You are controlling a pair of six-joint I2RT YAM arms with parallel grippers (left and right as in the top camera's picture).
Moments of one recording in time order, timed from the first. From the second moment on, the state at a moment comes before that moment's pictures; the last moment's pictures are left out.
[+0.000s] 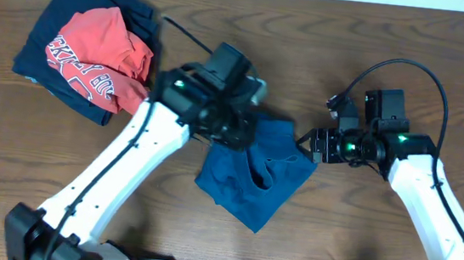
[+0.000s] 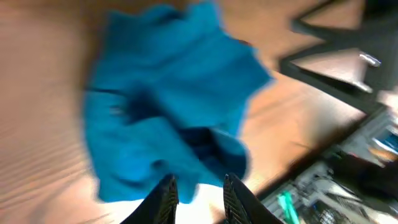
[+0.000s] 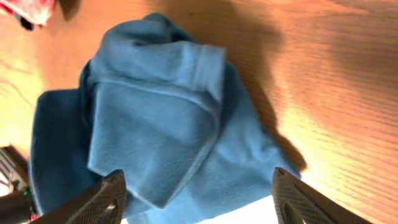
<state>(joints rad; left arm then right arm) -0.55 1.57 1.47 -1.15 0.33 -0.23 0.16 1.41 0.93 -0.70 -0.54 0.07</state>
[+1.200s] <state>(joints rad) -0.68 1.93 1.33 -1.11 0.32 -0.25 0.24 1.52 0.94 -0.87 -0.14 0.20</state>
